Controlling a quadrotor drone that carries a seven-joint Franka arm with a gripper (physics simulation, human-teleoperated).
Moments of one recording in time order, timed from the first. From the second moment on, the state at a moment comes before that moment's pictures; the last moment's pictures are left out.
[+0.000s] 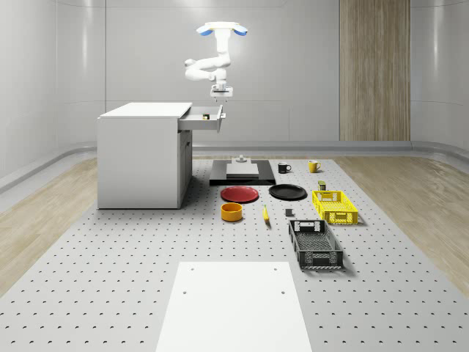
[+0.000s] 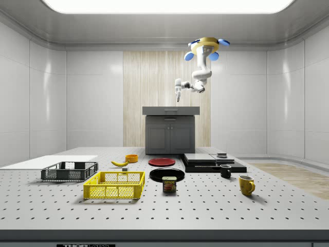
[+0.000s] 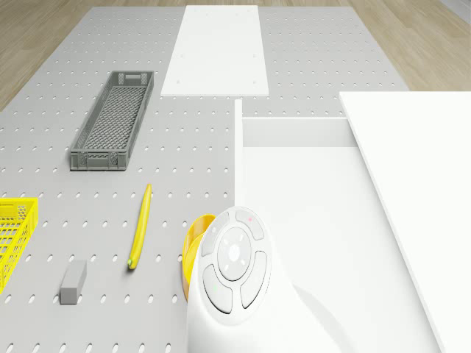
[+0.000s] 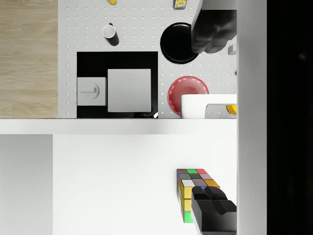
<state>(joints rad) -1.19 -1.45 1.08 -2.79 -2.07 1.62 1.66</state>
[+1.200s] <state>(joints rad) -1.18 -1.44 1.08 -2.79 -2.07 1.61 1.66</state>
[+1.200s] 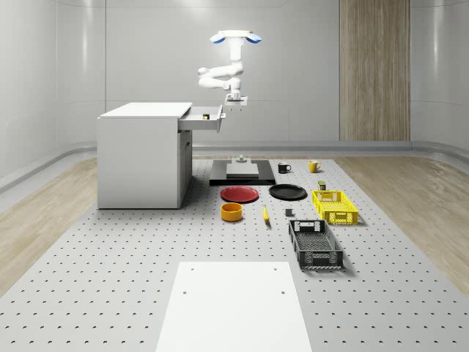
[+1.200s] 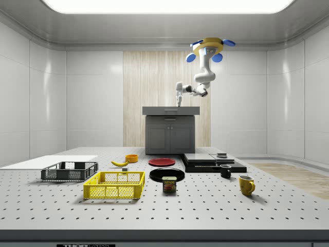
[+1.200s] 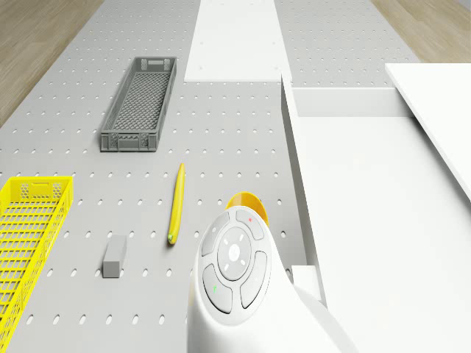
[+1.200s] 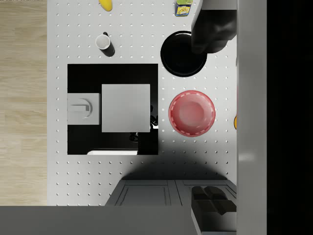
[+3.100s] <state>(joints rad) -2.43 -1.44 1.00 -2.23 -1.84 0.37 2.55</state>
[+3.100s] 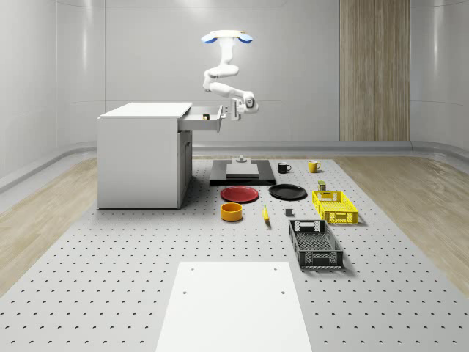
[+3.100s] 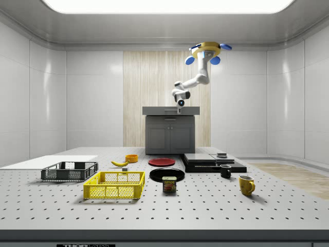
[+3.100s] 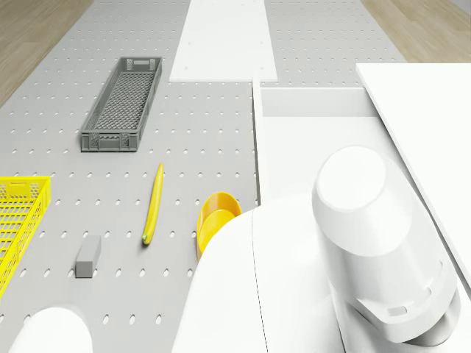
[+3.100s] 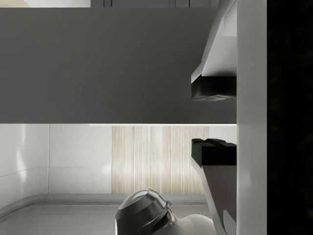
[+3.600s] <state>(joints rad) -2.39 -1.51 0.95 -2.27 -1.86 0.42 2.52</state>
